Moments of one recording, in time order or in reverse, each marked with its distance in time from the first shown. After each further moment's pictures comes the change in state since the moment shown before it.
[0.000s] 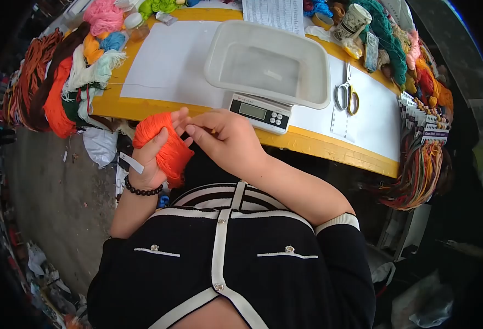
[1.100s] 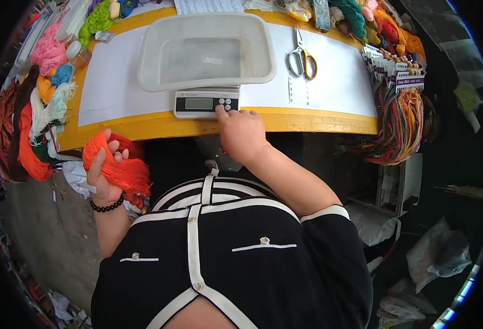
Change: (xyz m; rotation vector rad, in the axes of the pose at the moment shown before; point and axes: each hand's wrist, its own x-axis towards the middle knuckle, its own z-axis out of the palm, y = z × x) left_hand 0.004 0.016 -0.021 0.117 0.012 0.079; right_hand -0.066 0.082 -0.036 -1.143 0.007 0.430
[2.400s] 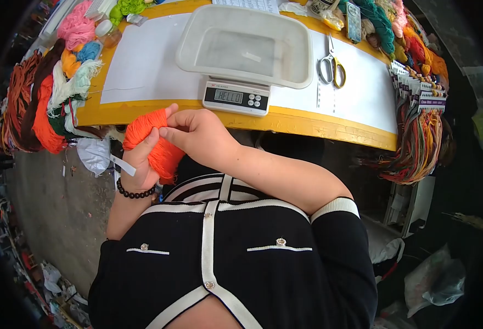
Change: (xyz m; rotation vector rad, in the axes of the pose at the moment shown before) left_hand -0.004 -0.028 0.041 0.026 -0.185 -0.093; right_hand 0.016 -0.088 -0.047 1.654 -0.314 -0.158
